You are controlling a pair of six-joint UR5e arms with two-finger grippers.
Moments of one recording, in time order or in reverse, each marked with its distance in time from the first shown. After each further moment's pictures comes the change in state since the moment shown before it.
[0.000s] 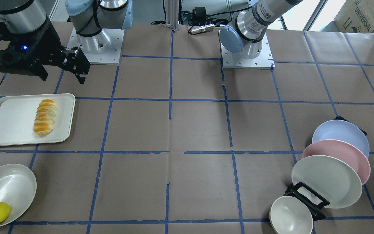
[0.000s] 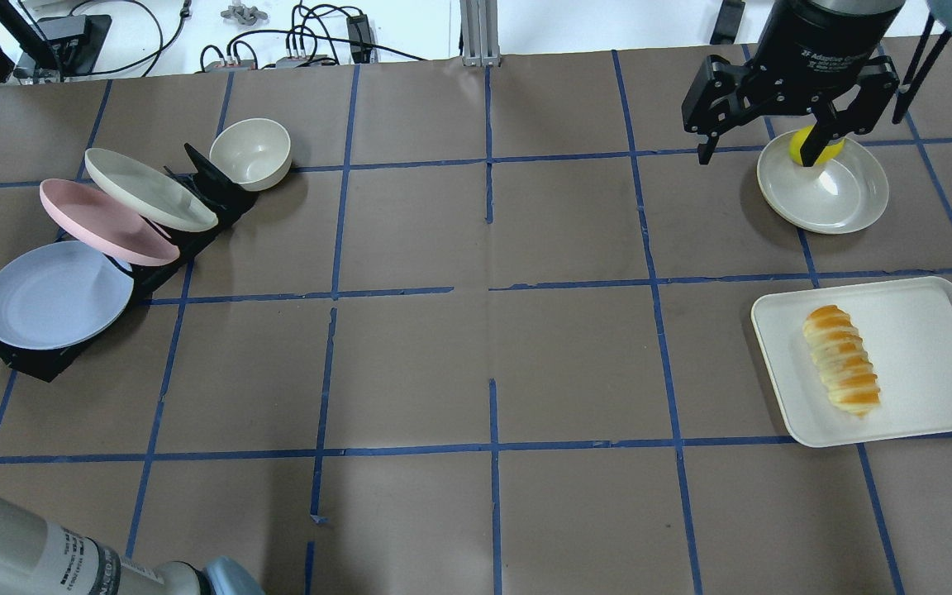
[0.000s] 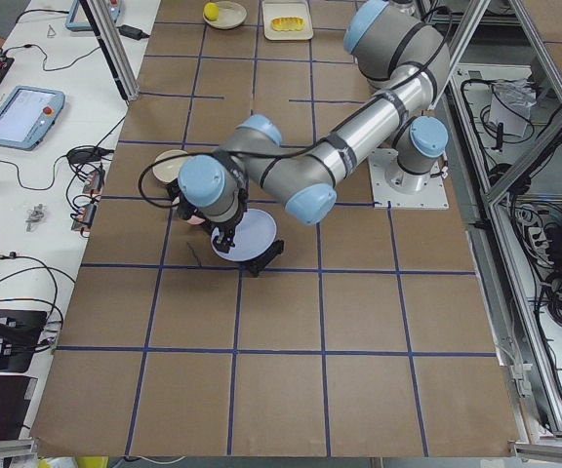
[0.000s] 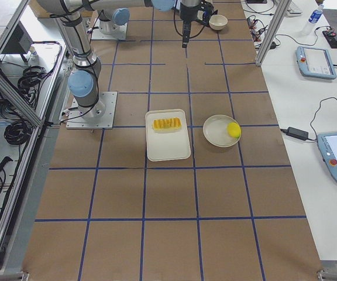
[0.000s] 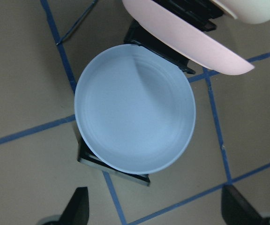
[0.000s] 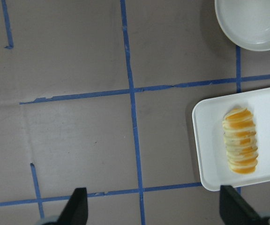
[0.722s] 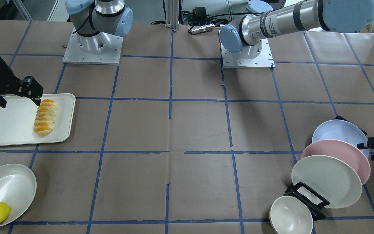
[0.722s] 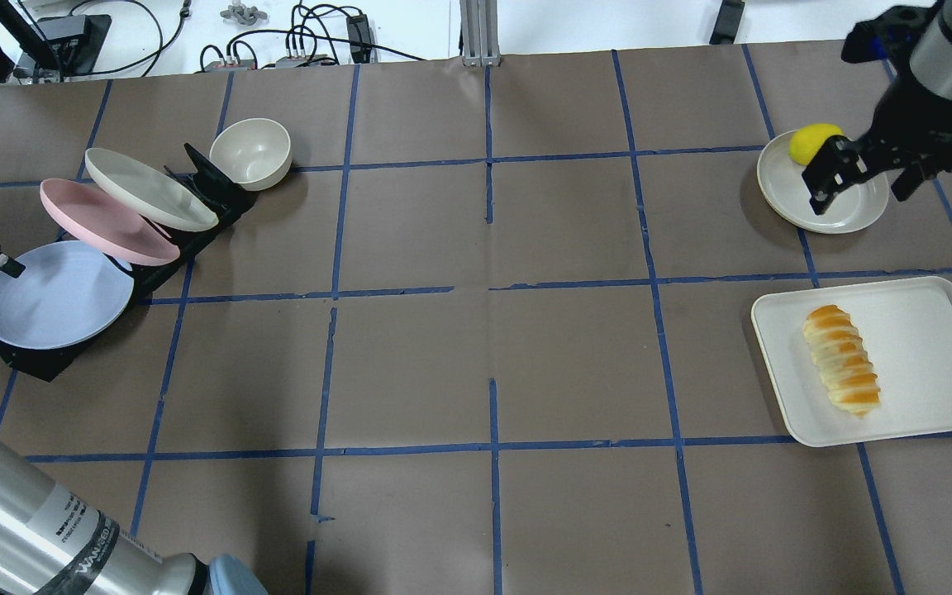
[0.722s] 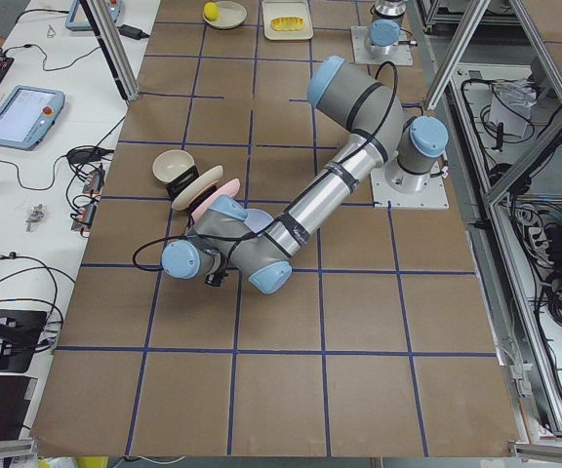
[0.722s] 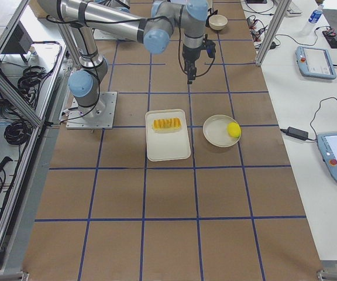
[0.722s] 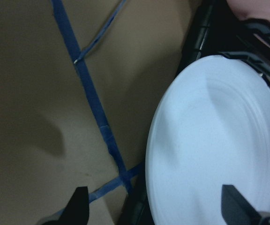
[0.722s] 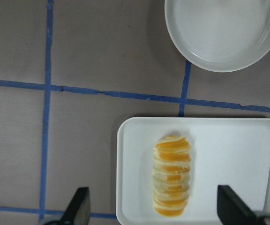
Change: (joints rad) left arm -0.014 -0.230 0.033 -0.001 -0.045 0.037; right arm -0.309 -0.008 0.321 -0.315 -0.028 -0.503
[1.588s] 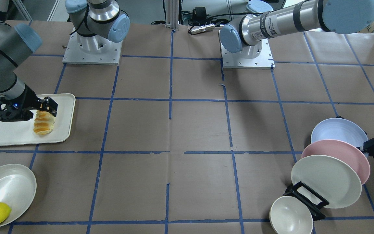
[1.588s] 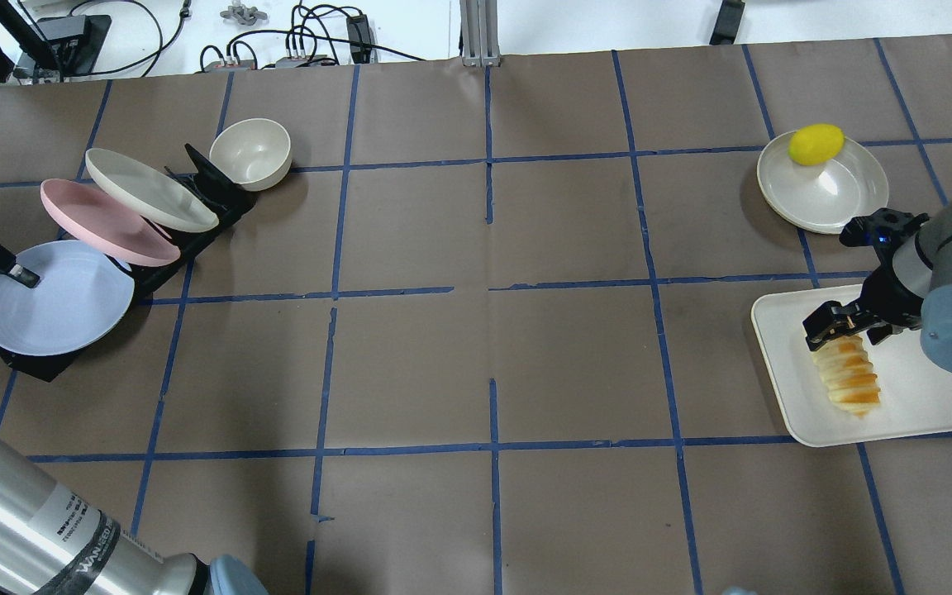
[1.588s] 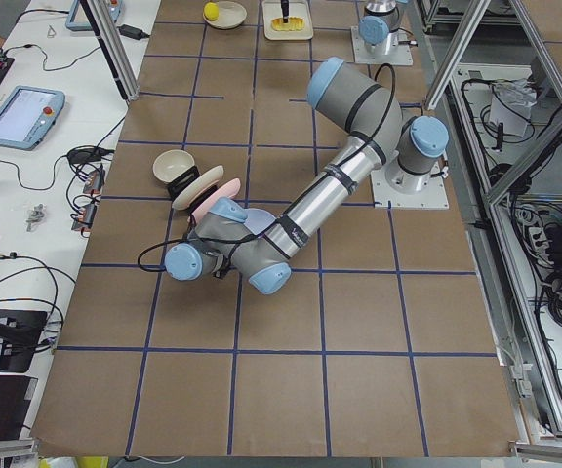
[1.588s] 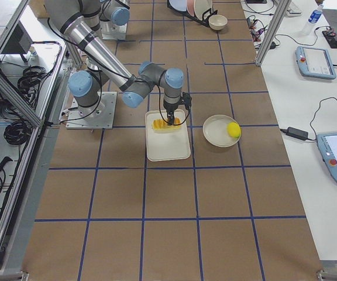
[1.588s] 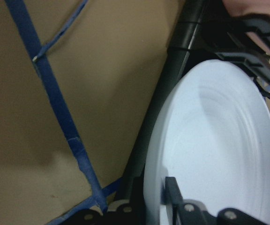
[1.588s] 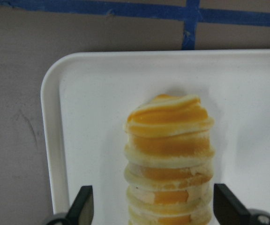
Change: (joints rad) left arm -0.003 0.002 0.004 -0.052 -0.022 -0.016; right arm -0.181 0.092 0.424 -0.449 0.046 -0.147
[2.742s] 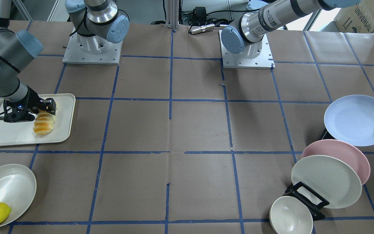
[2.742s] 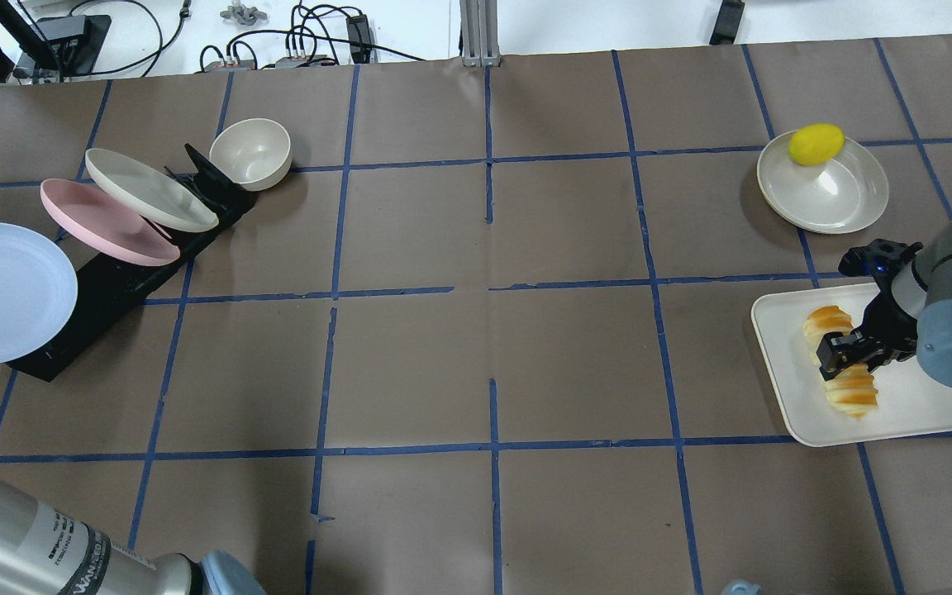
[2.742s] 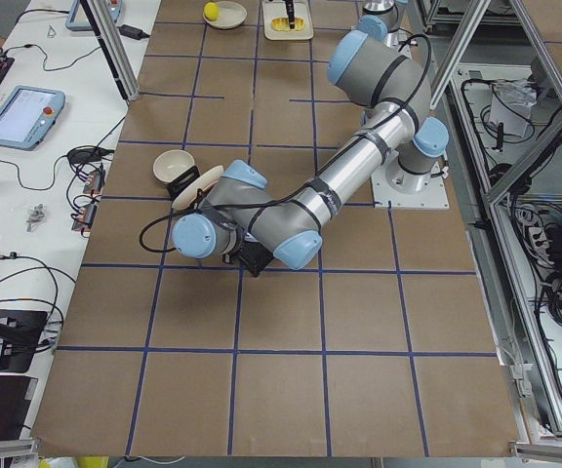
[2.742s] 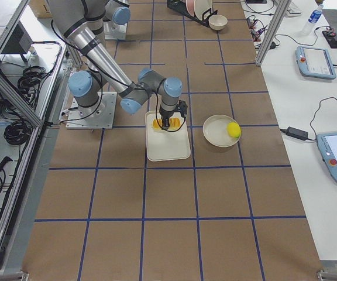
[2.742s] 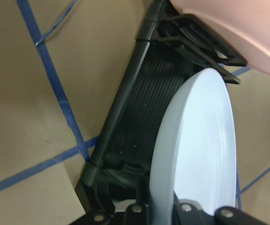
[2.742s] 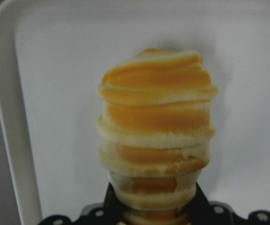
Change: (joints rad) left arm 0.050 0.204 0.018 -0.183 0.026 0.013; right arm -0.035 0.041 0.029 -0.007 -0.050 -0.059
